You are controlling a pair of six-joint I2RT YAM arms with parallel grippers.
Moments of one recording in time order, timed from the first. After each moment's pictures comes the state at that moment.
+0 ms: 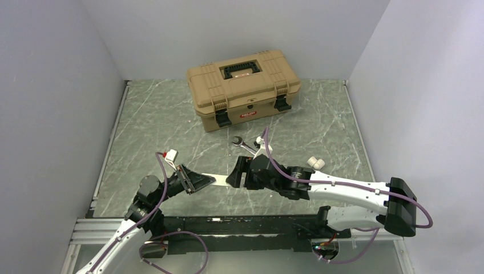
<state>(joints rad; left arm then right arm) -0.48 0.23 0.01 0.23 0.55 -1.28 1.18 1.14 0.77 -0.28 0.23 1.07</state>
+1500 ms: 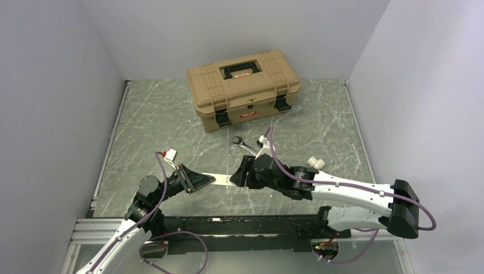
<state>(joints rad) -0.48 0.23 0.01 0.25 0.55 -1.28 1.18 1.11 0.77 -0.30 0.23 1.08</state>
